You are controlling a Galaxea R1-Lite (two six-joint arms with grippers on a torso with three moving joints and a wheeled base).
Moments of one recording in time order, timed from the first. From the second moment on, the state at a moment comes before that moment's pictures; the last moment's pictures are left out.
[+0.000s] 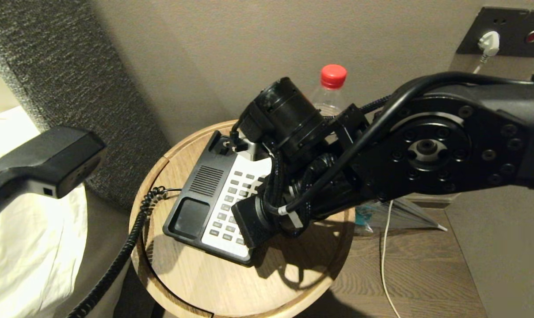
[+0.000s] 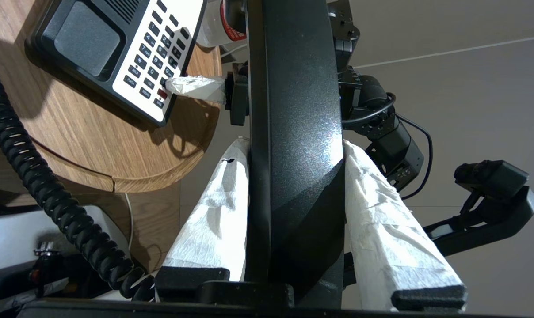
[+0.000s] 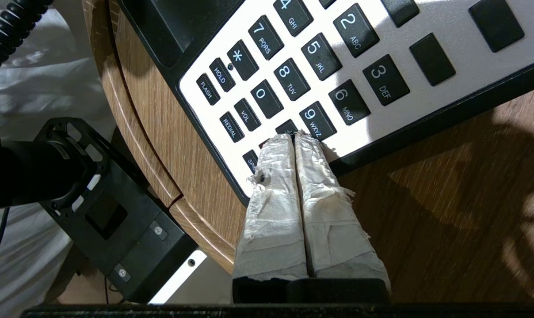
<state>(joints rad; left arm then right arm) -0.64 0.48 -0.67 0.10 -0.14 -1.01 0.98 2.02 -1.85 0.67 -0.05 0.29</state>
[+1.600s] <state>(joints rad) -0.64 0.47 -0.66 0.11 -0.14 -1.01 1.04 1.99 -1.82 0.70 -0.04 0.31</state>
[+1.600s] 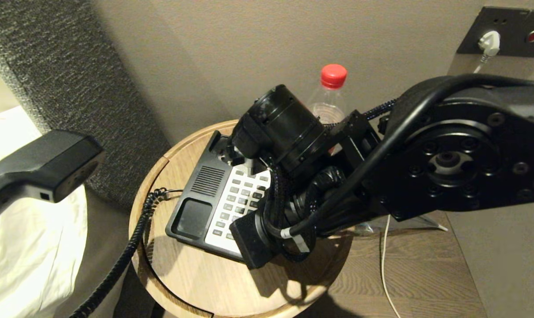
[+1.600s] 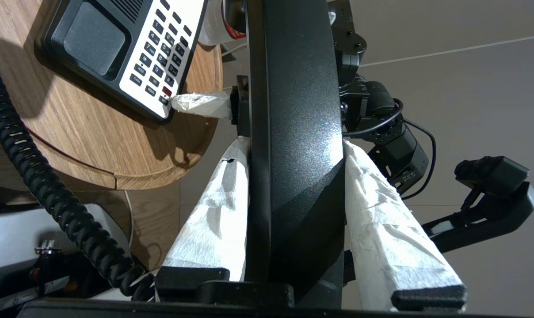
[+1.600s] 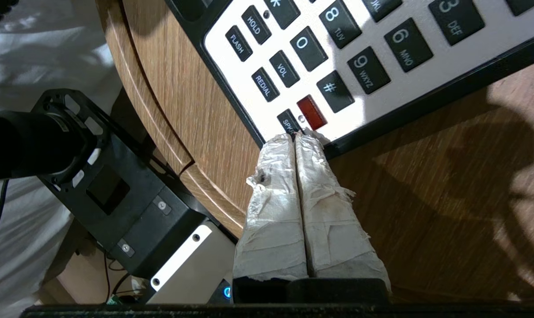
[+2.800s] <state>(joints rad) -0.64 0.46 -0.65 0.10 -0.14 -1.01 1.03 2.02 -1.81 0.69 -0.04 0.31</state>
